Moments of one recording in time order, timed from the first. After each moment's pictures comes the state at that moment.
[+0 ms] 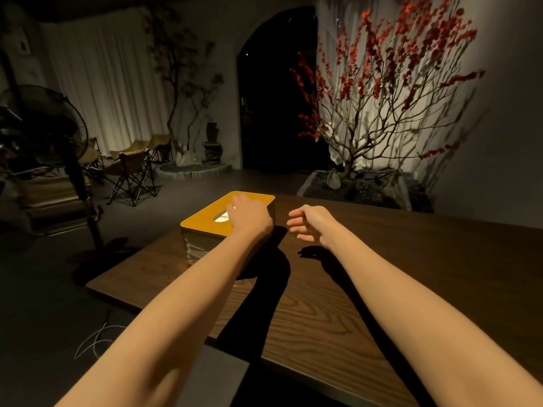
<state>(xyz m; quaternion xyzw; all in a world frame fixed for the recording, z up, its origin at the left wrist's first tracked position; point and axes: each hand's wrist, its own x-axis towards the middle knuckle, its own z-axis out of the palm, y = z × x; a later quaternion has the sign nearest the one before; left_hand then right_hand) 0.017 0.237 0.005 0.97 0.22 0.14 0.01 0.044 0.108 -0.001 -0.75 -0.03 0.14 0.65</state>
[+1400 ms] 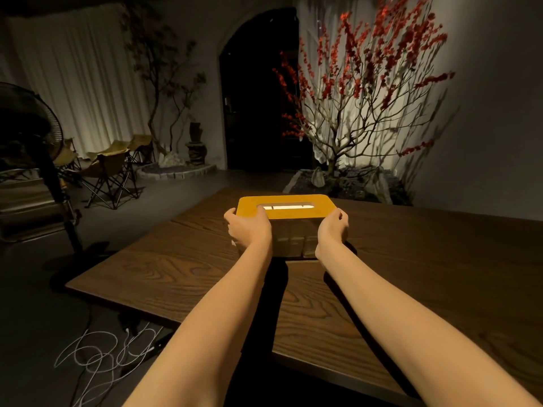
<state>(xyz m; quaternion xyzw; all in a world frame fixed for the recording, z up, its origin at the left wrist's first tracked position) 0.003 0.189 -0.028 0.60 0.31 0.32 0.66 0.025 0.075 -0.025 -0.57 0.17 -0.10 0.80</state>
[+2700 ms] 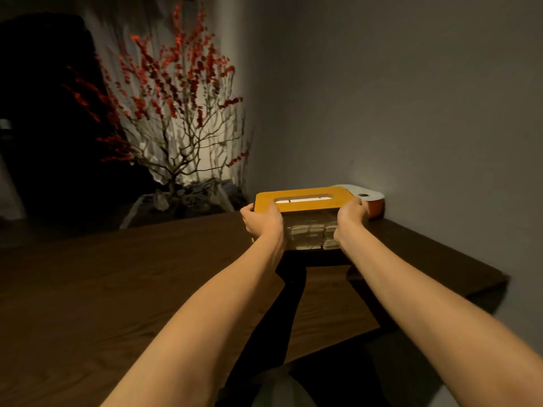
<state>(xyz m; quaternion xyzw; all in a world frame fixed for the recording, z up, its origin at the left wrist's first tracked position) -0.030 -0.211 0.008 0.61 0.07 0.05 0.79 -0.094 -0.315 0.027 -0.43 0.36 -0.39 0.73</state>
